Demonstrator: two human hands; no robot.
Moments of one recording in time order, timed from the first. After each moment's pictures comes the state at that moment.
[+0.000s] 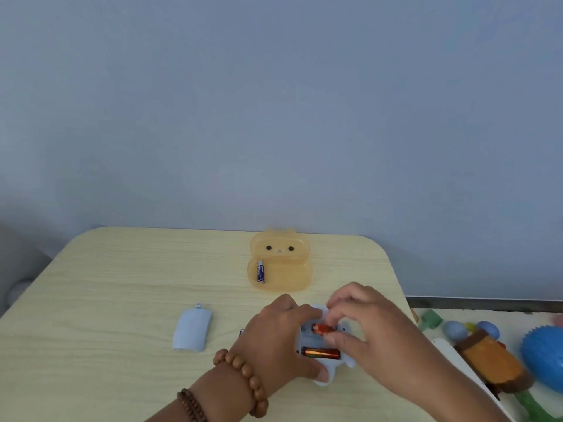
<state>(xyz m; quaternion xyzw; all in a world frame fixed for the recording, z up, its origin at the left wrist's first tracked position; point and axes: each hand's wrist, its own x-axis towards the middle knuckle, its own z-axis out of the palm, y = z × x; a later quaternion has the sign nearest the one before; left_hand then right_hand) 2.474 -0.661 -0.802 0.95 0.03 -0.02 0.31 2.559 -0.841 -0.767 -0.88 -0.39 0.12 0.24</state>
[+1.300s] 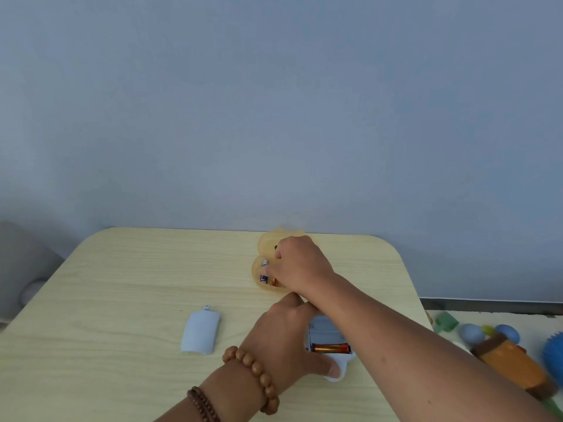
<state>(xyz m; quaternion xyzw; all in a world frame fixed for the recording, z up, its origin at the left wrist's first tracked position) 2.484 -0.656 -0.810 0.94 0.03 0.02 0.33 2.615 -0.677 -0.793 -0.92 -0.31 0.12 0.20</state>
